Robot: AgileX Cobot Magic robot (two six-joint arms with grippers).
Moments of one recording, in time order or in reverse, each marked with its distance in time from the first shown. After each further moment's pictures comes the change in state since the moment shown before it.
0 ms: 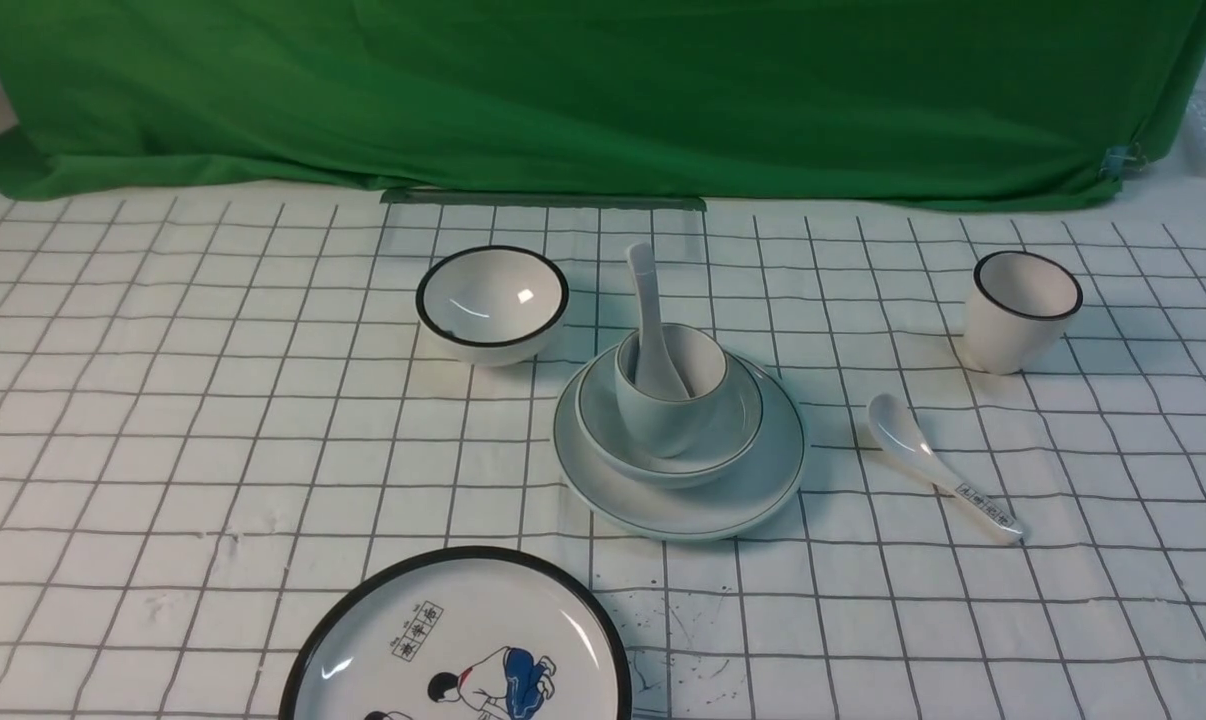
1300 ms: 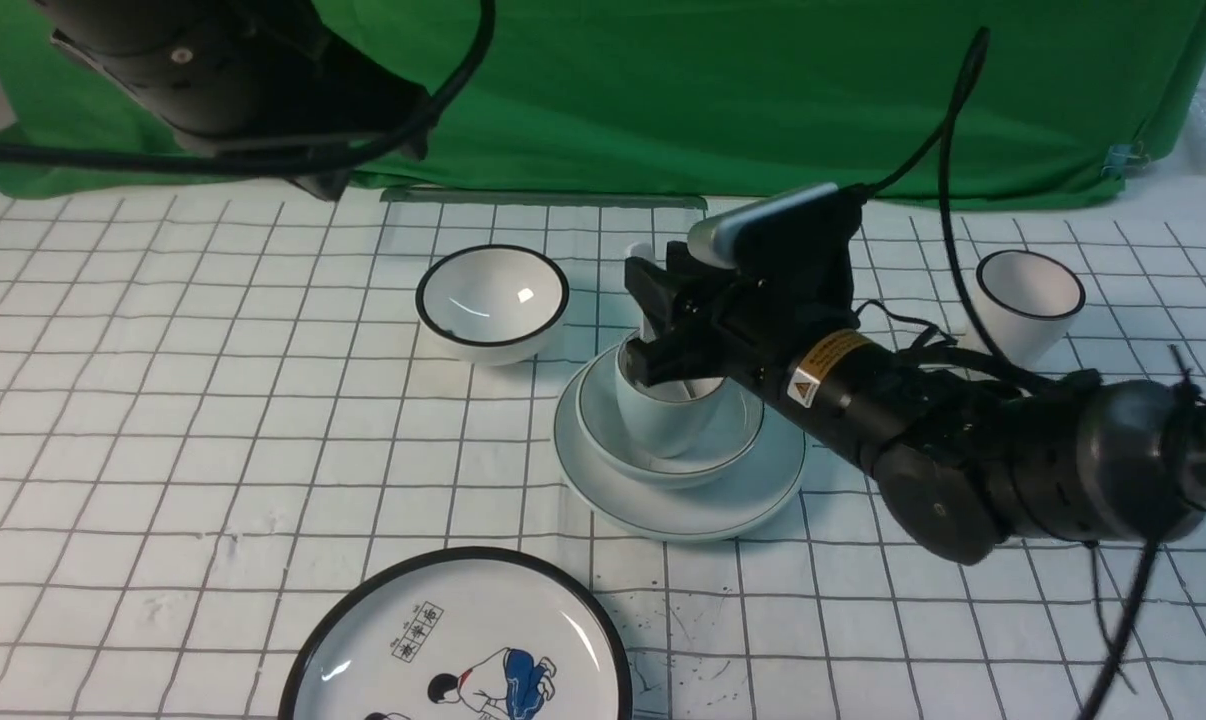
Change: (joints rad) right arm 0.084 1.747 -0.677 0.000 -0.713 0.069; left arm 0.000 1.477 -1.229 0.012 0.663 0.130
